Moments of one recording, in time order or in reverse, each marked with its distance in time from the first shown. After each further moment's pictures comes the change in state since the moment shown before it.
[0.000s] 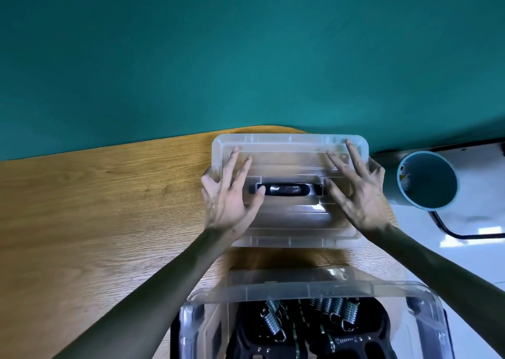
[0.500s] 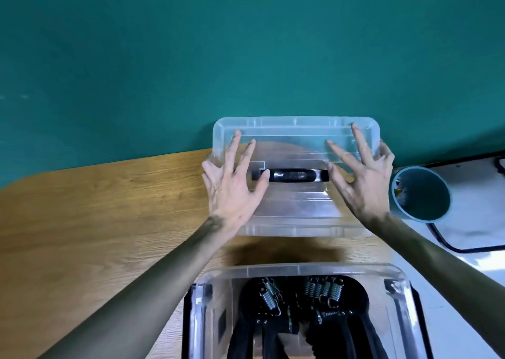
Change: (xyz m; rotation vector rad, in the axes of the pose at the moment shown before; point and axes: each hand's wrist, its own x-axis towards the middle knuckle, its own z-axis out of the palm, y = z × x) left_hand 0.006 0.043 -0.073 0.042 0.184 0.017; right_hand 0.017 -0.024 -0.049 -0.094 0.342 -0.018
